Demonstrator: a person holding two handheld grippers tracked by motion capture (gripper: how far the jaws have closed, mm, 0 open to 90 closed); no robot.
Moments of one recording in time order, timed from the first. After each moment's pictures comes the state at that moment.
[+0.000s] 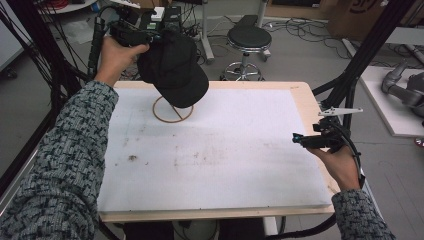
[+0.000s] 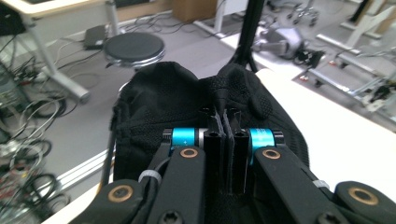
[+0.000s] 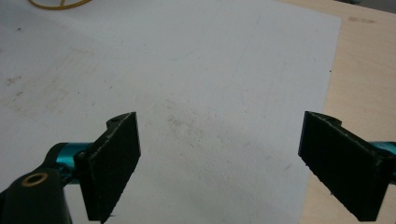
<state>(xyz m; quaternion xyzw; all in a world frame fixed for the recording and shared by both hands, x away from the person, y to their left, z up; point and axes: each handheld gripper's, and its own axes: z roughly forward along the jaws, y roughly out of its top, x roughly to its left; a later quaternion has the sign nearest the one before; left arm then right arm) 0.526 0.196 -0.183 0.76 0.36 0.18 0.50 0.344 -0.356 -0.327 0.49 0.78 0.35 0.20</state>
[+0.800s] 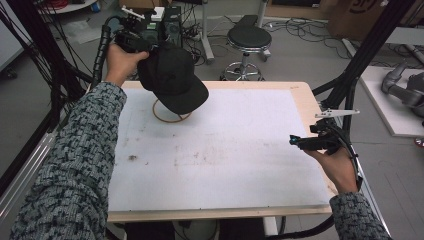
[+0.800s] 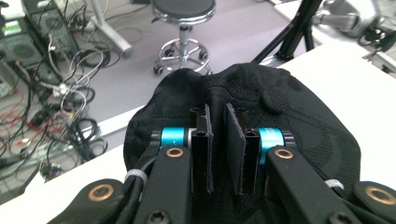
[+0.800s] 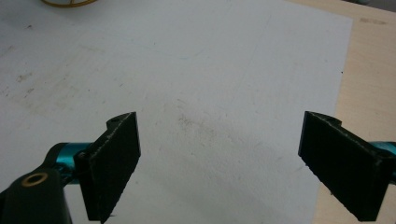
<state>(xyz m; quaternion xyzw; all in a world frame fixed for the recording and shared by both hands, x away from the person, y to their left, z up) 0.550 0.200 -0.217 0.75 0.45 0.21 0.43 0.339 -0.347 -0.328 0.48 0.78 0.35 0.20</state>
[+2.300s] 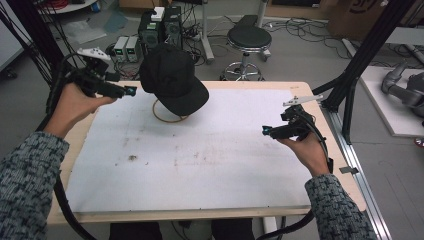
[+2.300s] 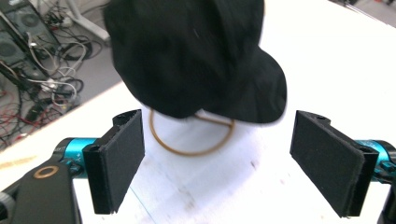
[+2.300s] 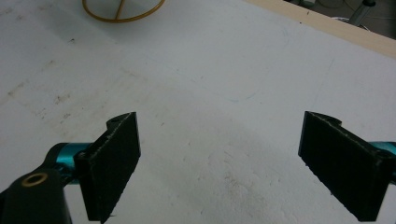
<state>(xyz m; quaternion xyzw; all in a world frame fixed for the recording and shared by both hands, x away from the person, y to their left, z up) 0.409 0.260 -0.245 0.81 0.37 0.19 0.41 0.380 -0.278 -0.324 0.42 0.81 0.36 0.18</state>
